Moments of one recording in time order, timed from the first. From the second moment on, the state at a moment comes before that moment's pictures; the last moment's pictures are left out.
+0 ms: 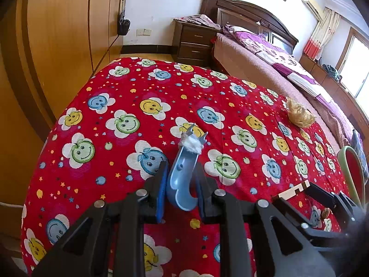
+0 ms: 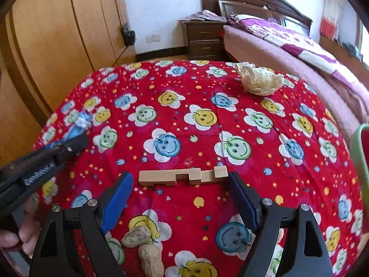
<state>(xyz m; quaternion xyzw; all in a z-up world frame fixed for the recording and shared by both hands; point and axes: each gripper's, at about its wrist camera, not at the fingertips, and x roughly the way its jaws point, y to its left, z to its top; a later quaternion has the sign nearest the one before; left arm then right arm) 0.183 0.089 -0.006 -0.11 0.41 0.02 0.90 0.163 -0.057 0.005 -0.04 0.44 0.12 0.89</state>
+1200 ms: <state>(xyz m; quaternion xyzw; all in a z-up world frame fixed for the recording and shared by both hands) 0.155 0.050 0.035 -0.11 0.38 -0.03 0.92 0.092 -0.174 0.061 0.09 0.38 0.08 0.92</state>
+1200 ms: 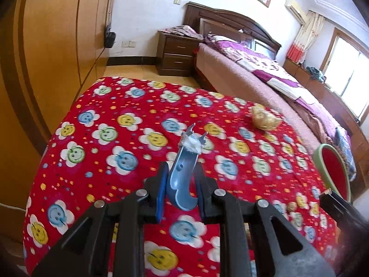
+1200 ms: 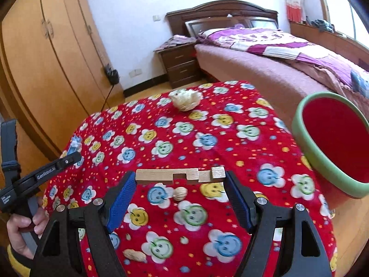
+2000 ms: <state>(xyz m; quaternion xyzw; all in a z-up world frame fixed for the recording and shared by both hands) 0.115 -0.037 0.073 -0.12 0.38 -0.14 0.91 0.042 -0.258 0.091 0.15 0.31 0.05 0.94</state>
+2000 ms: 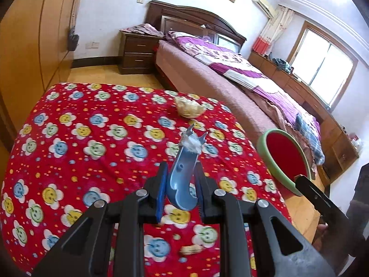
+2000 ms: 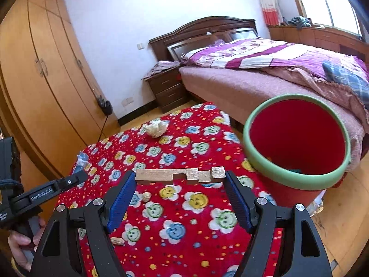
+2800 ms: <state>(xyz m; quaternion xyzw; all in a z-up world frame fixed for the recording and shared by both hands) 0.113 -0.140 0.082 -0.06 0.39 -0.22 0.89 0.020 -0.346 0.100 0.18 0.28 -0.01 0.94</state>
